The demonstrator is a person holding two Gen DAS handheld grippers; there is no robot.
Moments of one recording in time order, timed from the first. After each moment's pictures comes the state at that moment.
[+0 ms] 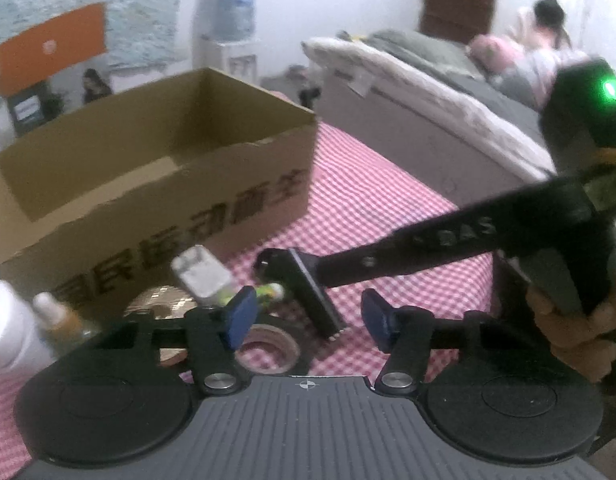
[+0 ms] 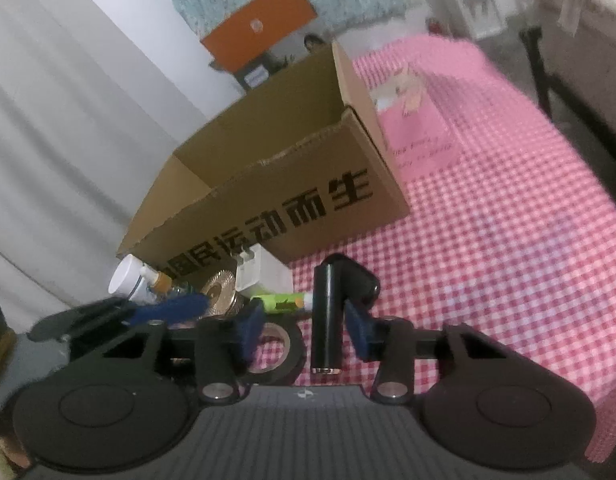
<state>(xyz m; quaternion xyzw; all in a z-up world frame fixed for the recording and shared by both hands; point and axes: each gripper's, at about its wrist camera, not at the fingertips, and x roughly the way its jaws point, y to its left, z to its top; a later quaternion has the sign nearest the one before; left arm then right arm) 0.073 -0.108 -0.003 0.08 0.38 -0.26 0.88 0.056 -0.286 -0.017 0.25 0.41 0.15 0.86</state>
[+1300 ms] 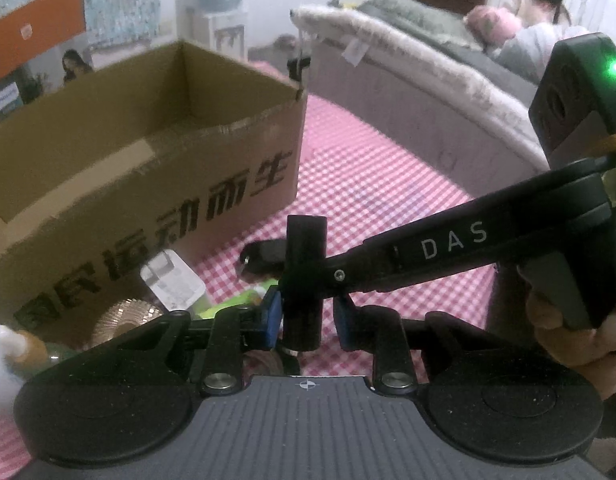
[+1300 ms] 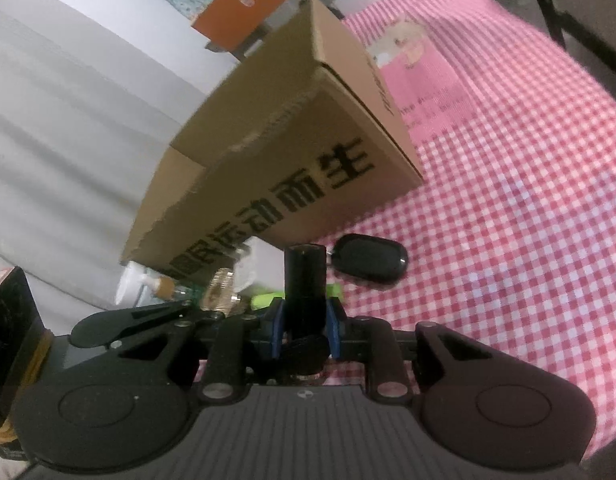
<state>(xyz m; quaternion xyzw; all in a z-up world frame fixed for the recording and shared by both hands) 0.094 -0.121 -0.009 0.09 0.42 -0.26 0.87 0.077 -0.298 -0.036 0.31 0.44 0.18 0.82</state>
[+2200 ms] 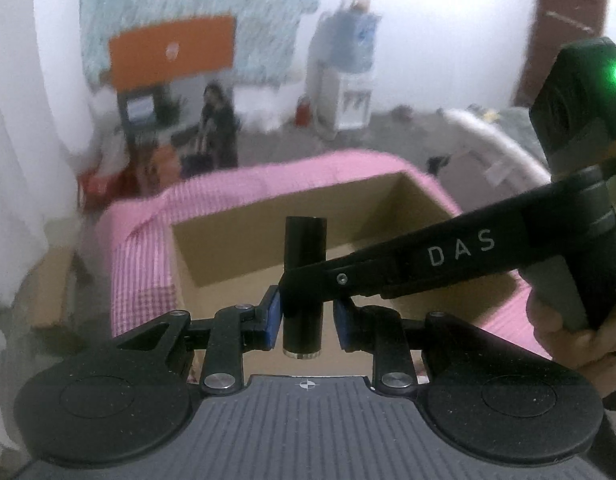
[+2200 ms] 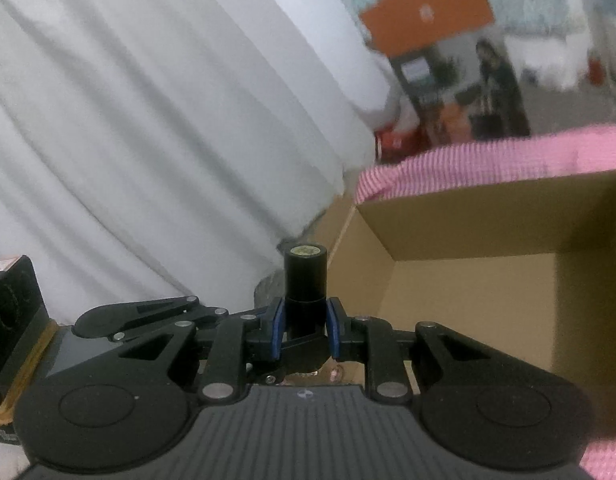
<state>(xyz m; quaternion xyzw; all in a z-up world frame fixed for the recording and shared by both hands) 0.182 0.014 0.082 0.02 0.38 -0.11 0.92 0.239 -0.153 0.092 0.18 0.42 0.34 0.82</state>
